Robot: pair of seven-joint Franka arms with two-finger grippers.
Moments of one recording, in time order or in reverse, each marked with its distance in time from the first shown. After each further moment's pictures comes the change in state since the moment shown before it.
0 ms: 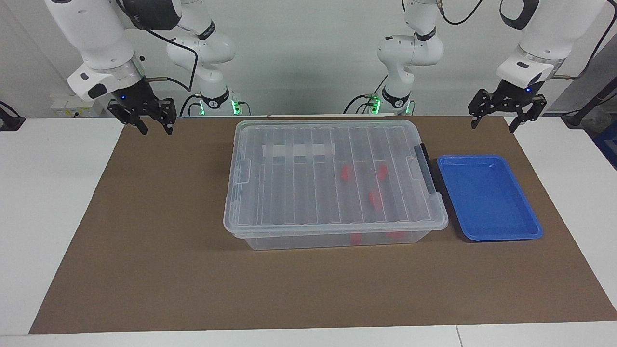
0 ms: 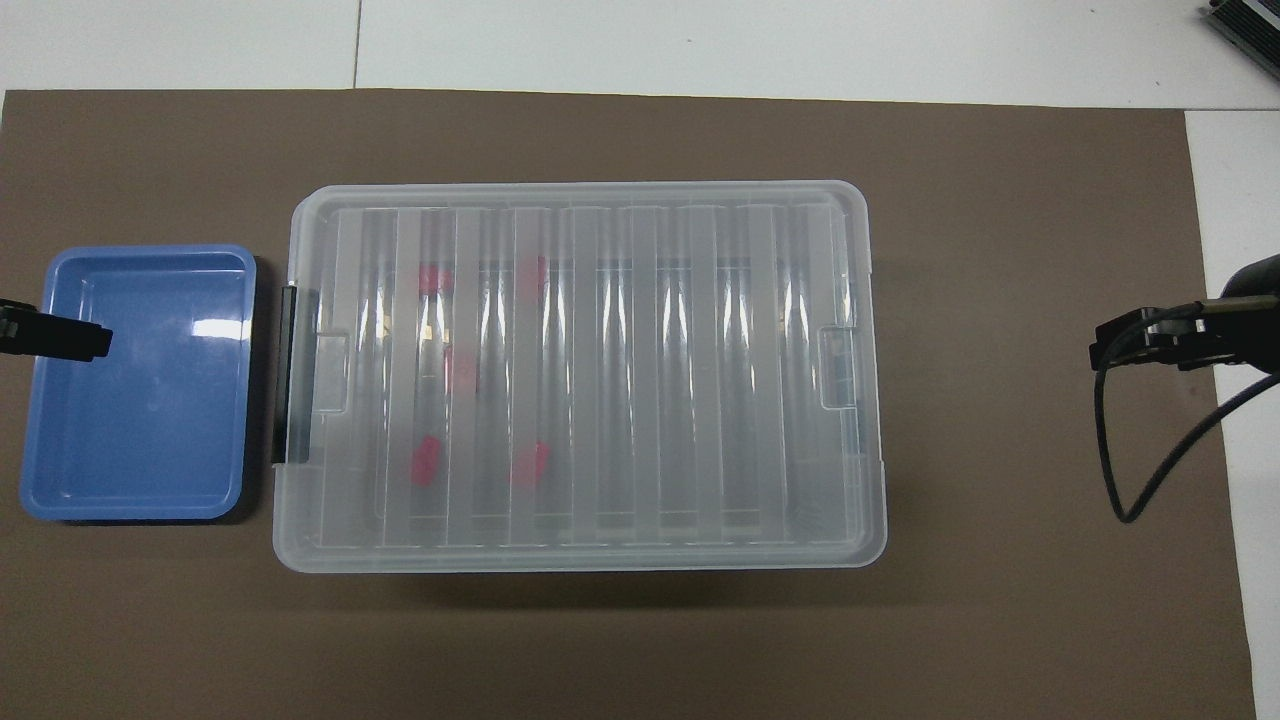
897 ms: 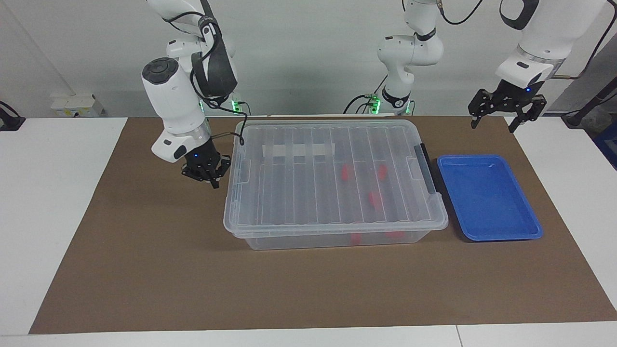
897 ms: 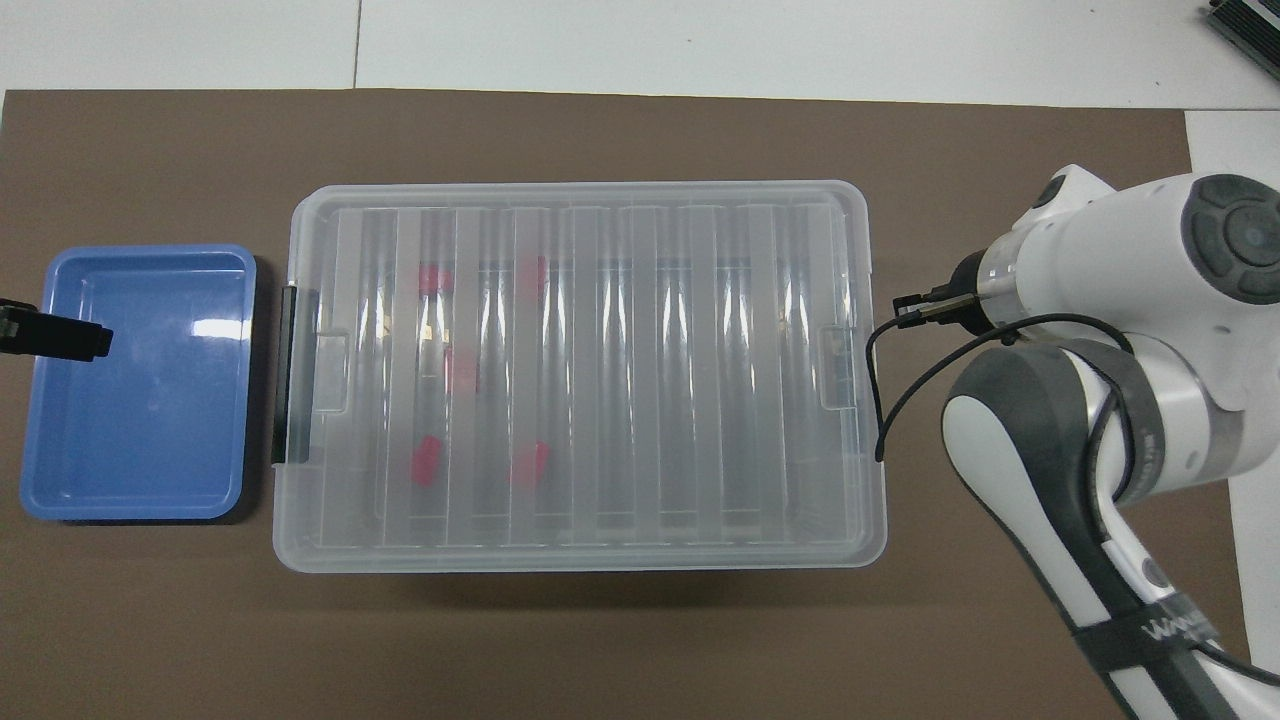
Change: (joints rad) left arm 0.000 0.000 -0.001 0.000 0.000 0.000 0.000; right arm 0.142 0.103 0.008 -0.250 0.032 0.512 -0.060
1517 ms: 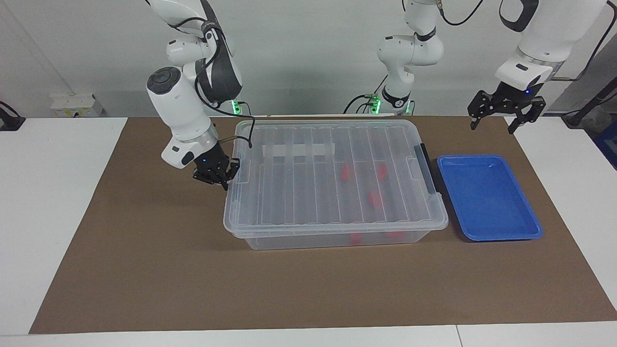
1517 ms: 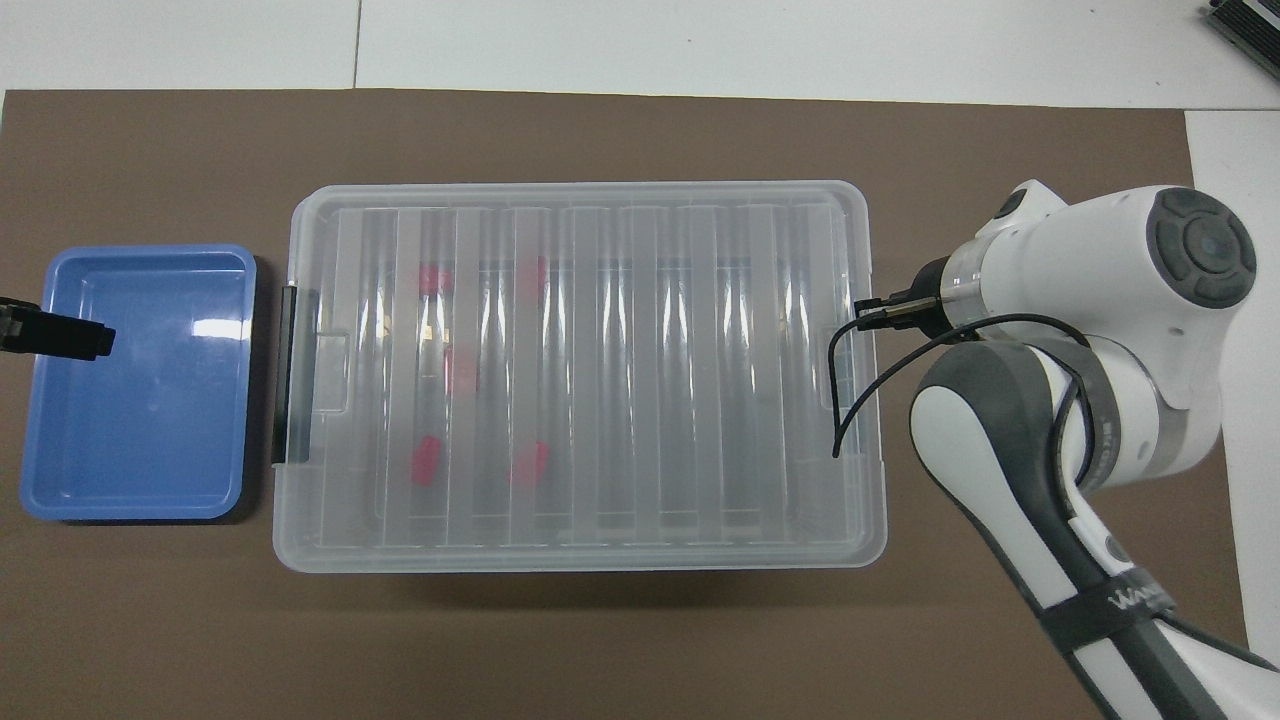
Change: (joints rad) left arm 0.000 0.002 0.000 0.000 0.000 0.001 0.000; right arm 0.020 0.039 0.016 -0.042 0.151 0.091 0.001
